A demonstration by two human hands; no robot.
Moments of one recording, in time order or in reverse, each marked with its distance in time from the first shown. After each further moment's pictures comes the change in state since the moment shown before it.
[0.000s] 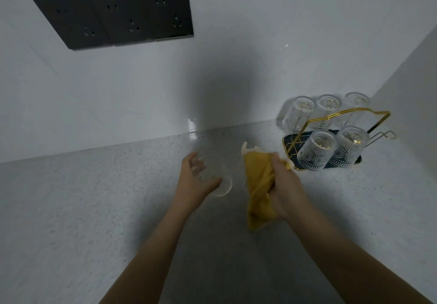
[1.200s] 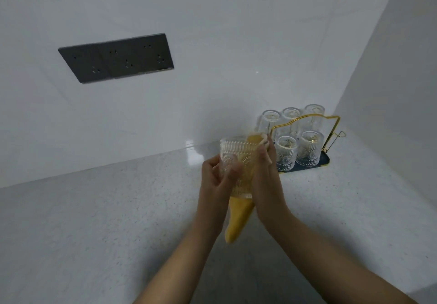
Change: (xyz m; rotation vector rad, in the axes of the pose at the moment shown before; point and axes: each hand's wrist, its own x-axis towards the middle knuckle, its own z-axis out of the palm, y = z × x) left_hand -0.126 0.101 0.065 -0.392 -0.123 0.187; right_hand -0.083 -0.004 -0.040 -0.015 -0.218 -0.712
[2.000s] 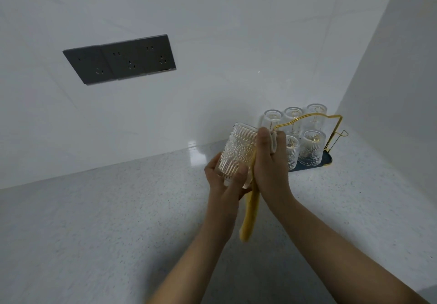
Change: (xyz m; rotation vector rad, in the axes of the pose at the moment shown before) left_hand -0.013 0.004 0.017 -0.202 -0.026 -0.036; right_hand 0.016 -0.012 0.000 -0.216 0.156 -0.243
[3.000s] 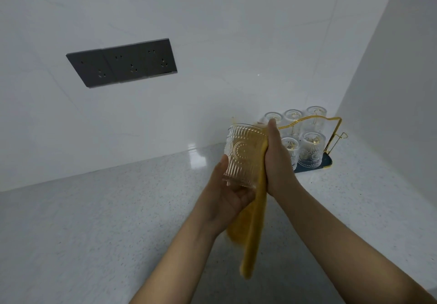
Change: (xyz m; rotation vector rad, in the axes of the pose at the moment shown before) left_hand 0.010 0.020 -0.015 -0.500 -0.137 -0.416; right_hand 0.021 -0.003 -0.005 0.333 -0.164 0.462
